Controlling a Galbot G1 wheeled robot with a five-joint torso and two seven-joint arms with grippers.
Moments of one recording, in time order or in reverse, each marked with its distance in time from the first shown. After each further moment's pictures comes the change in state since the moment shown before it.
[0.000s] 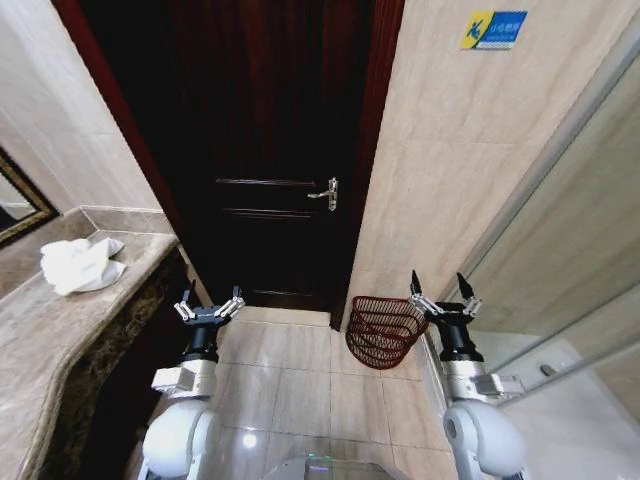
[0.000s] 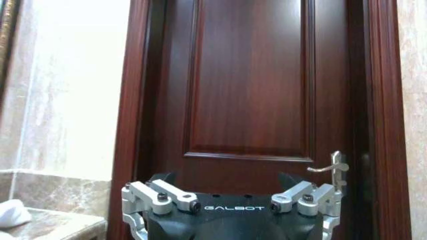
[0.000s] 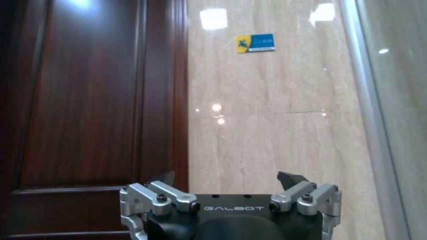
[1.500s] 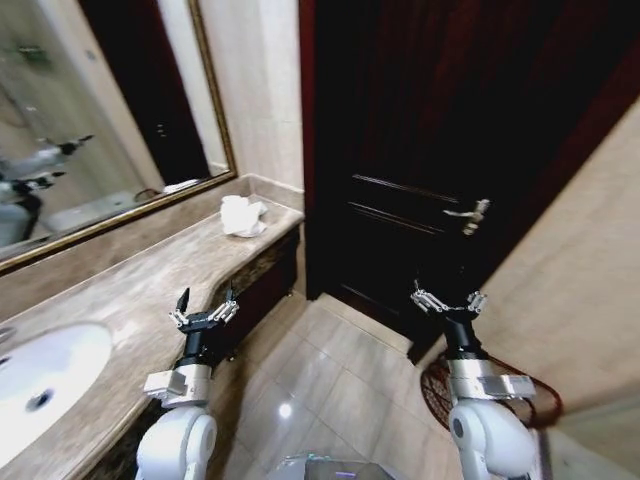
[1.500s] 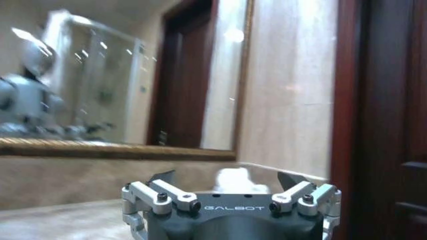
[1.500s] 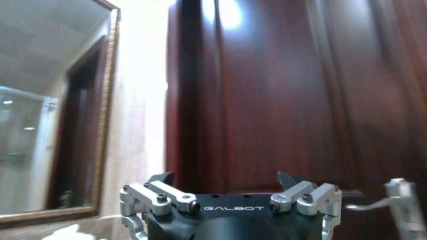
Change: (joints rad) left arm 0.016 -0.029 -0.021 0.000 -0.028 0.026 -0.041; right arm 0.018 0.001 0.020 0.011 0.036 -0.005 -0.067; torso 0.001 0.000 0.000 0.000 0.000
